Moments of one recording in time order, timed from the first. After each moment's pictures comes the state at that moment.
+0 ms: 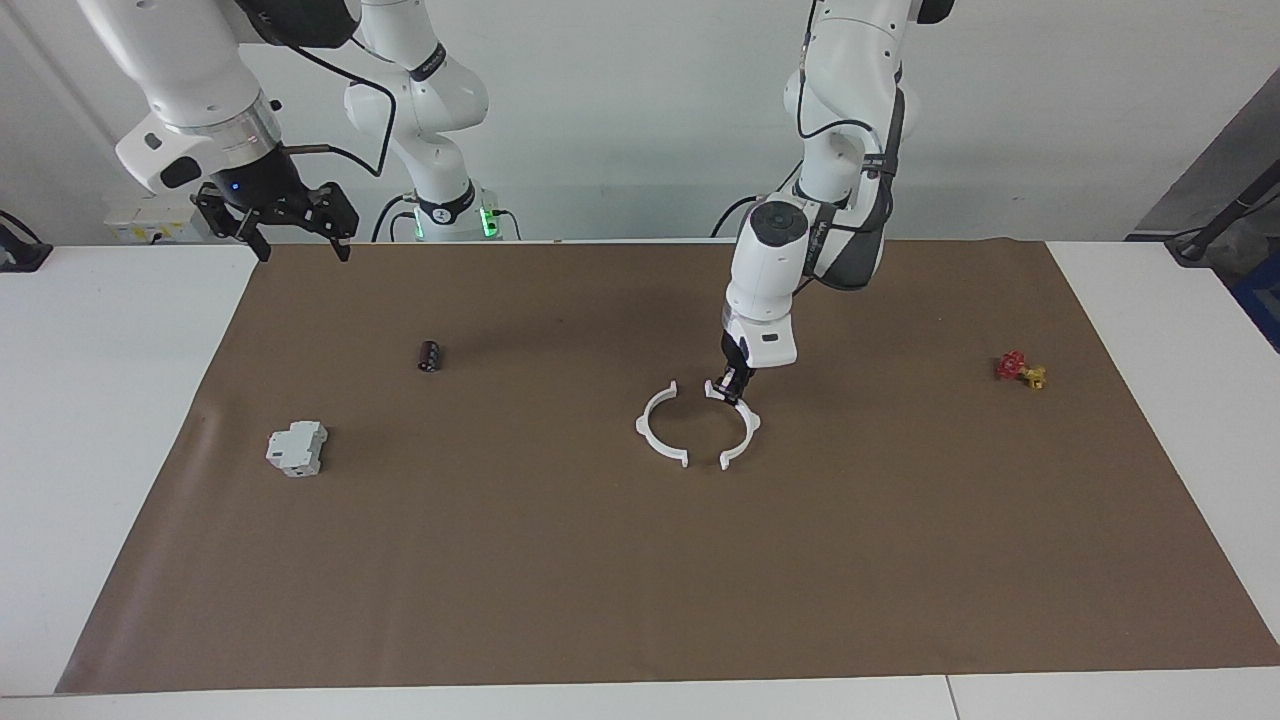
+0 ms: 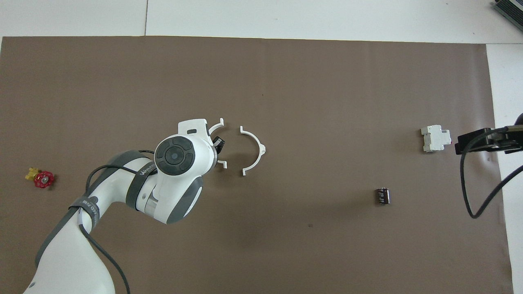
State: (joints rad) left arm -0.55 0.24 0.01 -2.11 0.02 2.47 -1.41; right arm 0.13 -0.06 -0.14 -1.62 -0.03 1.51 0.00
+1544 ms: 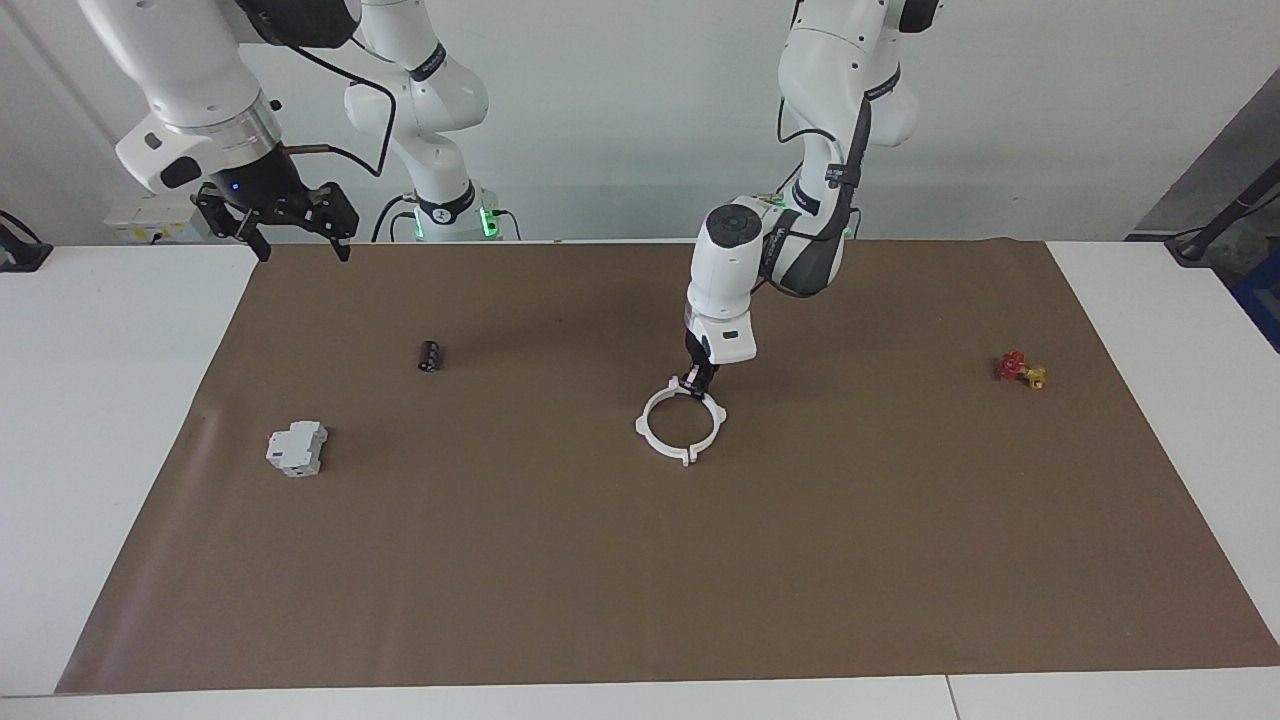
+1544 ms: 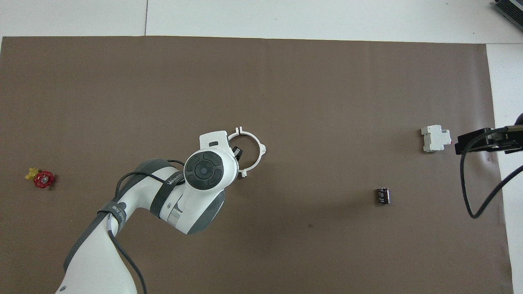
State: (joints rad) left arm -0.65 0.26 0.01 -2.11 0.02 2.48 -1.56; right arm 0.13 -0.06 -0.14 -1.62 -0.03 1.51 0.00
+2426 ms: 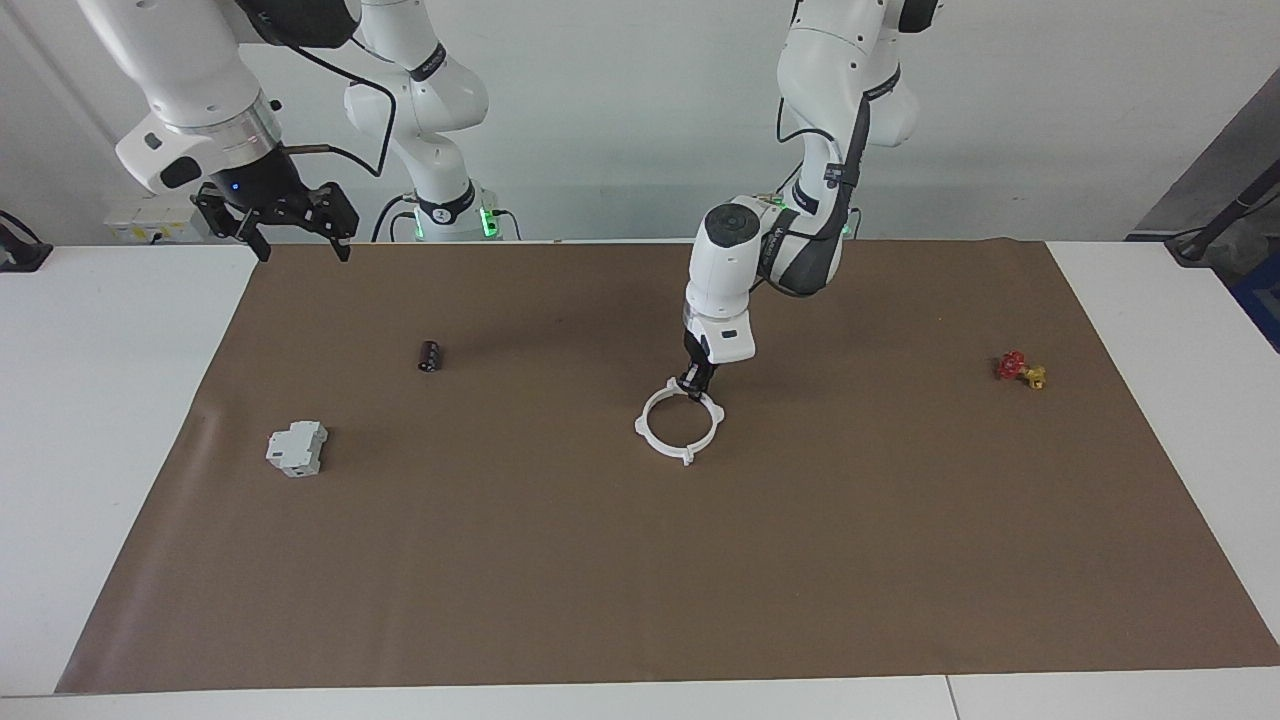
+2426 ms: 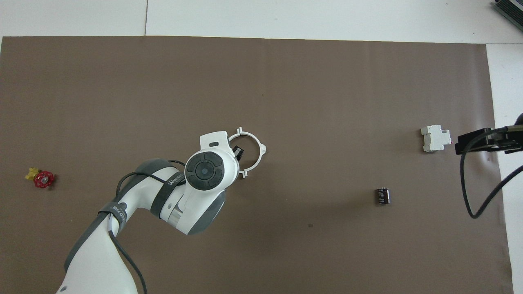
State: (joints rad) left arm -0.65 0.26 0.01 -2.11 0.02 2.48 -1.57; right arm 0.13 -0.06 -0.14 -1.62 -0.03 1.51 0.00
